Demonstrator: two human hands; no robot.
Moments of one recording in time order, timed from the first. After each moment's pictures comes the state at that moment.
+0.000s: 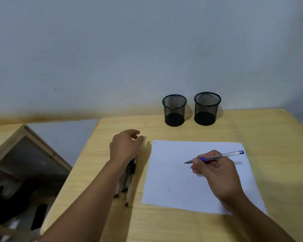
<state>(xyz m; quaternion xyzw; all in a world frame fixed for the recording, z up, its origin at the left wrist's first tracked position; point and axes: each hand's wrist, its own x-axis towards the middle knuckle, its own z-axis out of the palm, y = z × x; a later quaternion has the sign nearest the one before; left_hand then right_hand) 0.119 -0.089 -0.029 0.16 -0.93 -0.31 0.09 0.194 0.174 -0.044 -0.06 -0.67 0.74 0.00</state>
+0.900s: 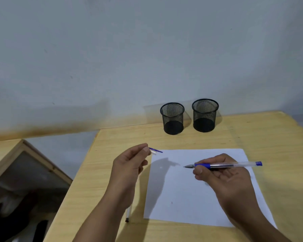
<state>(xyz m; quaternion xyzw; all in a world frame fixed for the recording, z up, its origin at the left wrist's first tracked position) 0.193 -0.037 0.031 0.20 -0.66 -0.72 0.04 0.216 0.173 0.000 -0.01 -0.62 0.78 0.07</state>
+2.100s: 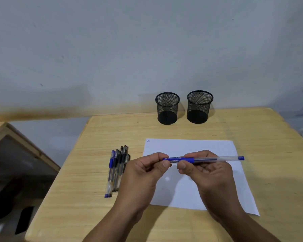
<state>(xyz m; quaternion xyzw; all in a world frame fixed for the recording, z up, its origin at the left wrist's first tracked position) 0.240 -0.003 0.020 0.06 -0.71 -0.70 -0.02 0.232 0.153 0.008 0.00 -0.63 0.78 0.05</state>
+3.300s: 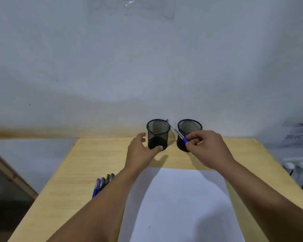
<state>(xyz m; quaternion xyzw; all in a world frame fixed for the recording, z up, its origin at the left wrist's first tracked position) 0.058 -0.004 -0.020 0.09 -0.86 -0.50 0.07 0.084 0.205 0.042 -0.01 -0.91 0.41 0.08</state>
